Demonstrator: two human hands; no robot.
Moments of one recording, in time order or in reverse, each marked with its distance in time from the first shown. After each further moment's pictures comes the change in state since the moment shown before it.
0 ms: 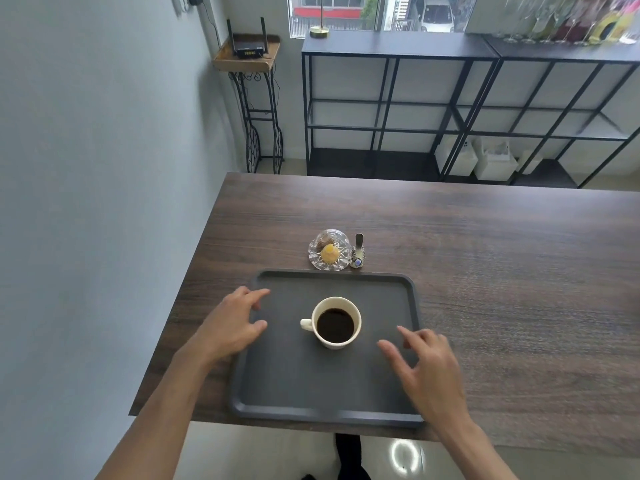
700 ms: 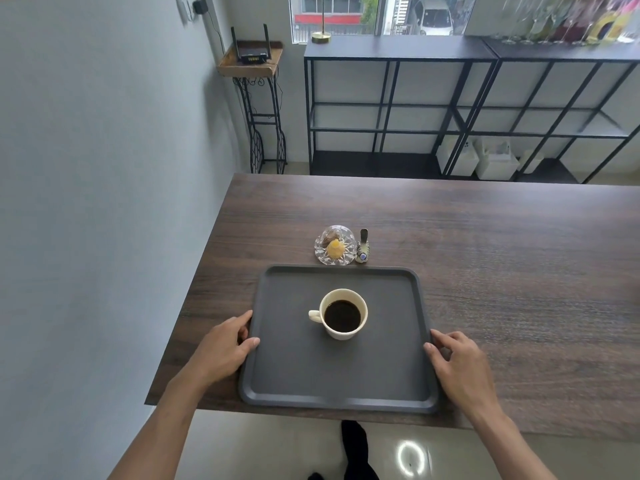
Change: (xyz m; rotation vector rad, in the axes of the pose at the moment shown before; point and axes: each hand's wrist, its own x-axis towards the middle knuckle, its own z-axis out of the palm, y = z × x) left_hand -0.051 -0.043 0.027 -0.057 -0.001 -0.154; right_hand -0.005 0.051 -0.005 0.091 -0.050 0.168
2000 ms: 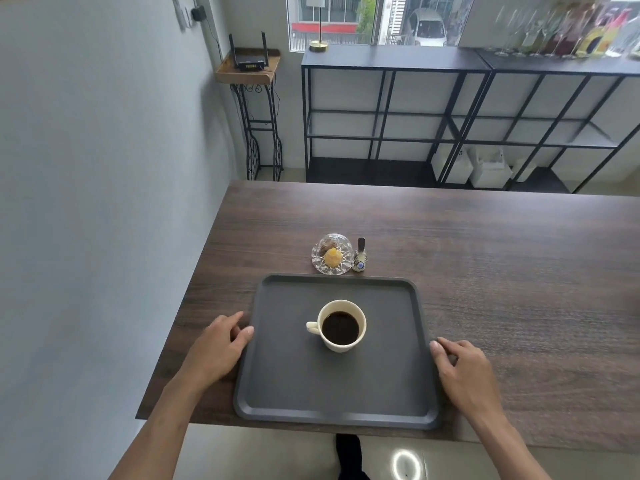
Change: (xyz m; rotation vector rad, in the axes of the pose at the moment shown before) left_hand 0.013 0.003 -0.003 -0.036 0.111 -0.101; right_hand 0.009 0.004 -0.002 0.034 0.088 0.096
